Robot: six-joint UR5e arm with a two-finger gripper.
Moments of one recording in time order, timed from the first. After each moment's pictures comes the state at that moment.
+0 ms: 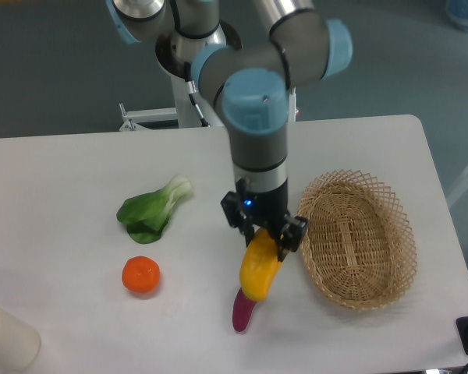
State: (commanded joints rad) arm 2.44 -1.83 -1.46 -1.17 1.50 1.06
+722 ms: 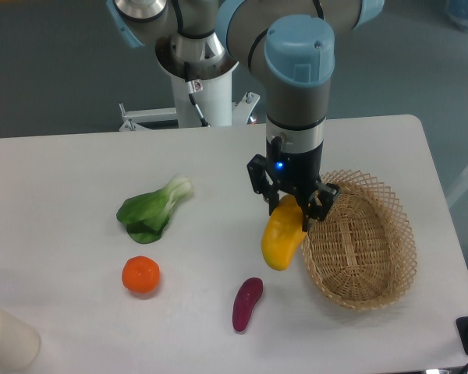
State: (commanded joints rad) arm 2.47 -1.81 -1.46 -1.17 1.50 1.07
